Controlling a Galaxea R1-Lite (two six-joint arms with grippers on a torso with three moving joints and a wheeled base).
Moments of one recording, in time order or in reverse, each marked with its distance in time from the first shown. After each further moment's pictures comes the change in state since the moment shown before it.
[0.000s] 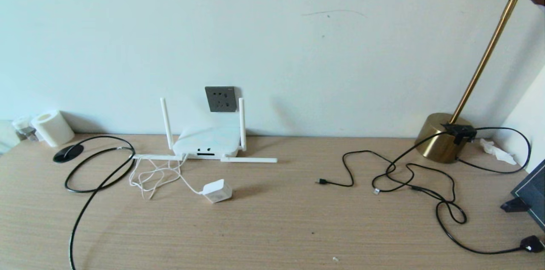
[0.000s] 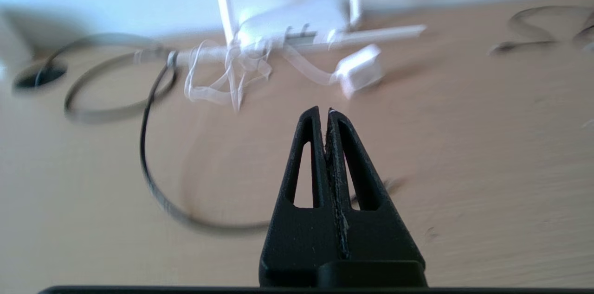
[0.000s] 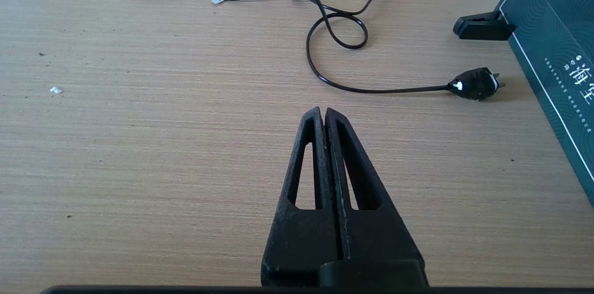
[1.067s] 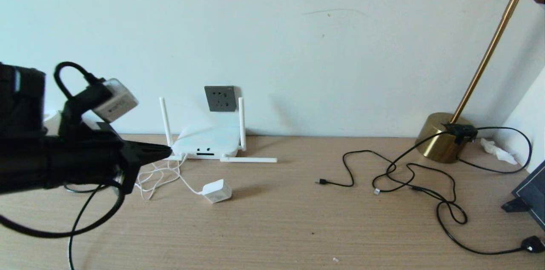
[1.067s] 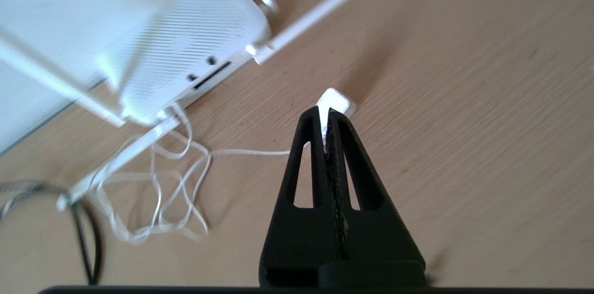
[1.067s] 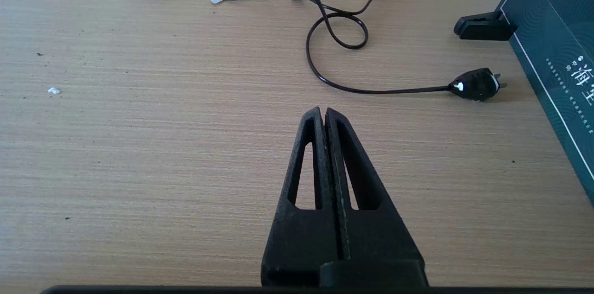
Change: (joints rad) left arm -0.148 1.331 -0.758 0.003 -0.226 0.419; right arm 0.000 0.000 0.001 -0.001 0.000 0.000
